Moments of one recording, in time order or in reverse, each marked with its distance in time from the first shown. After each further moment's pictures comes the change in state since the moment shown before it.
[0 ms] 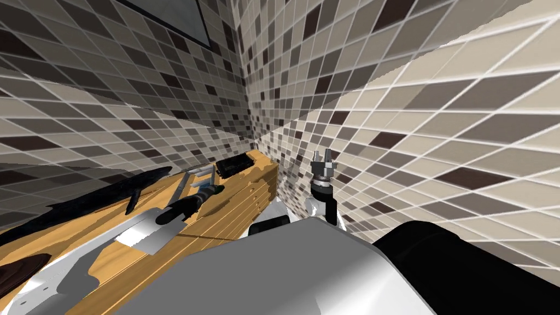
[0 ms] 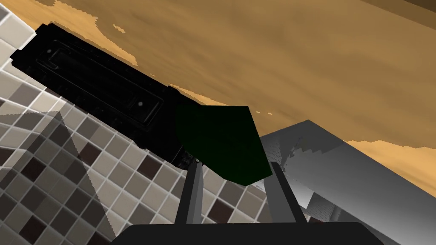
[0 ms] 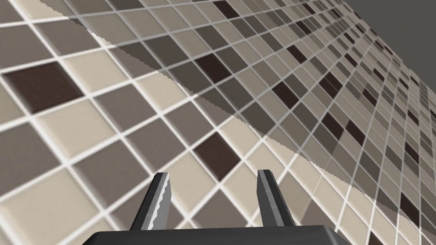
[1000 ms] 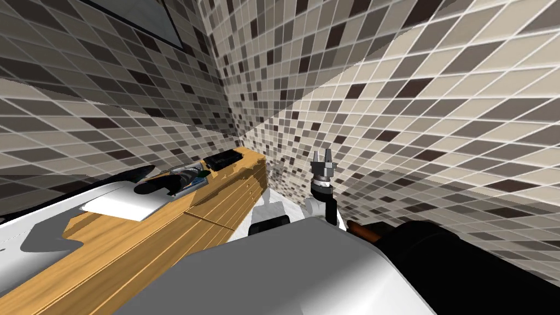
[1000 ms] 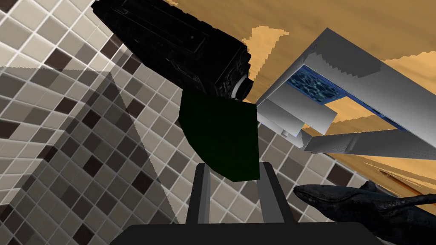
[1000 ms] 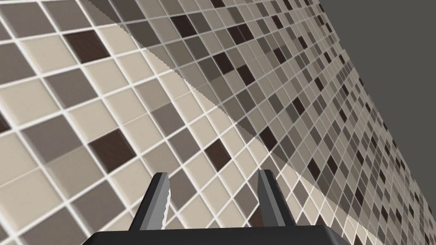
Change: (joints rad) left arm -0.192 0.132 0.158 0.095 0.154 0.125 0.057; right arm 0.000 0.000 0.000 0.000 0.000 0.000 0.000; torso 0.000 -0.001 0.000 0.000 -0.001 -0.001
